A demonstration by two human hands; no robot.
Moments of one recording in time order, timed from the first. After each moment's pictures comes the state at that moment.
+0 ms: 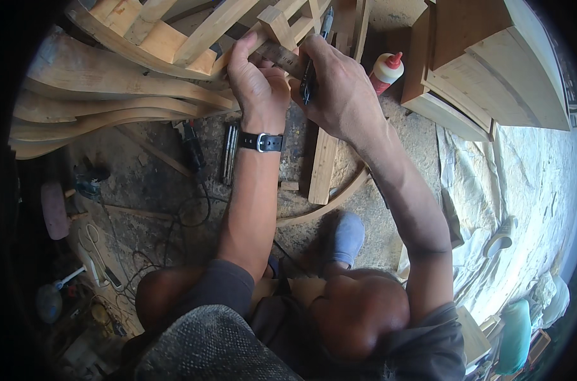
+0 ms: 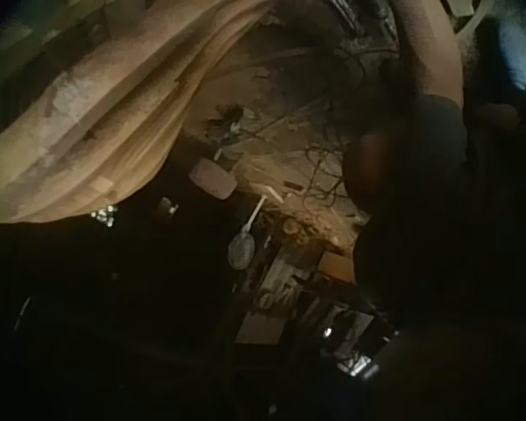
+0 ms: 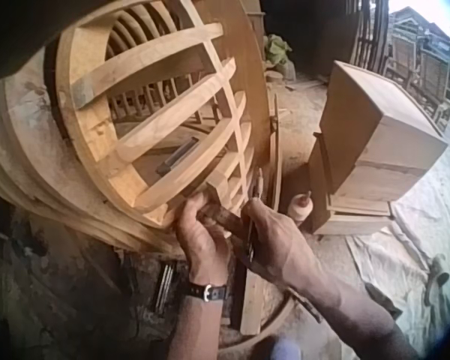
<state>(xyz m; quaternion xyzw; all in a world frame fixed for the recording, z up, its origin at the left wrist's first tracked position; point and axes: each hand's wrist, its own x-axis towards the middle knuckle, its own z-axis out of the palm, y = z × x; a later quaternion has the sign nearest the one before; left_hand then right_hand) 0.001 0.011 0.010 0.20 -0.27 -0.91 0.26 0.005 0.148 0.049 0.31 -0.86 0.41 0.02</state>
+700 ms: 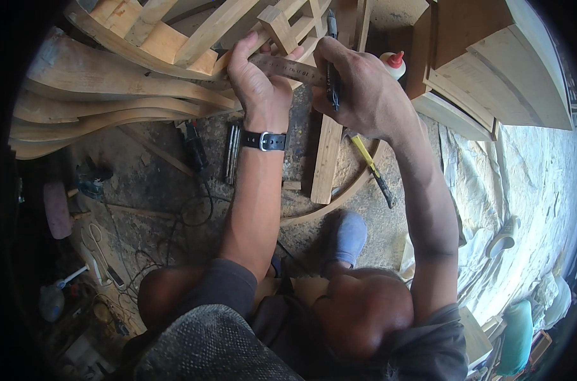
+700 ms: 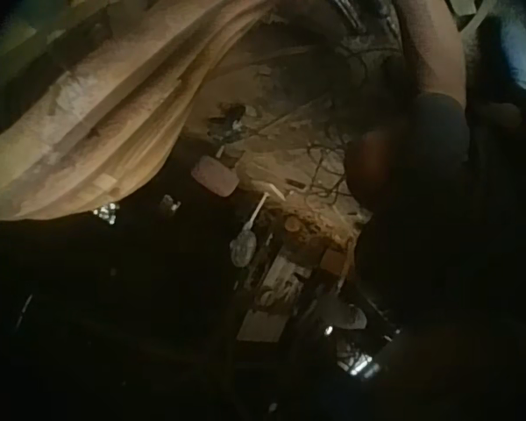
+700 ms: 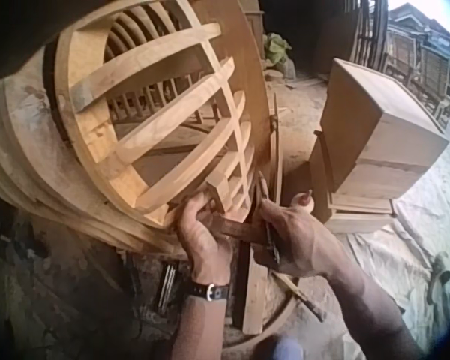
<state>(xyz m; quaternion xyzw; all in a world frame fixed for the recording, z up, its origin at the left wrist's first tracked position) 0.000 0.009 0.002 0.18 -0.28 -0.91 0.24 -0.009 0.178 0.067 0.37 -0.86 0.35 -0.05</state>
